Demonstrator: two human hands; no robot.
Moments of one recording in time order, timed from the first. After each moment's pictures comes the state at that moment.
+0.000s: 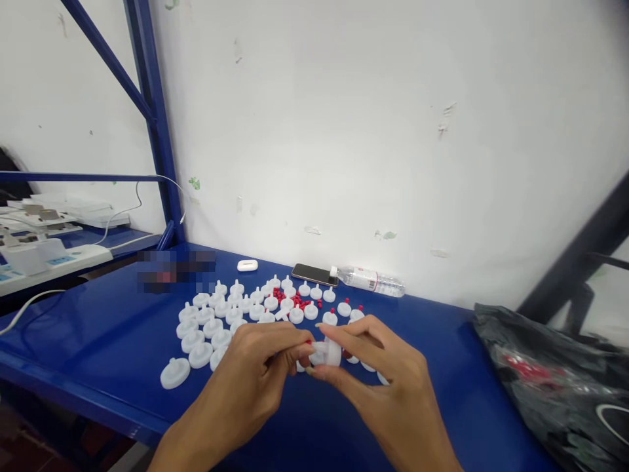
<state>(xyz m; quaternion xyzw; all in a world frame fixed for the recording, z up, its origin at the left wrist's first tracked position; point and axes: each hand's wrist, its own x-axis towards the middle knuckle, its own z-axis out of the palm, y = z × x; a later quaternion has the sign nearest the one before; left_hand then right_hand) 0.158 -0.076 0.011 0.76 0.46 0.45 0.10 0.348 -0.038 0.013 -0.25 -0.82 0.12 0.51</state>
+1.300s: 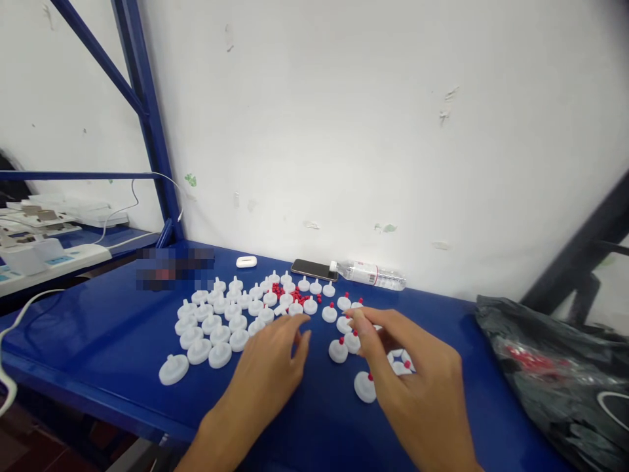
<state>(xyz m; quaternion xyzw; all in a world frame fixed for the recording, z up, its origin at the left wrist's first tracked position) 0.178 -0.046 -0.023 0.67 0.67 0.30 0.06 0.360 -0.041 0.021 -0.35 -0.76 0.03 0.54</state>
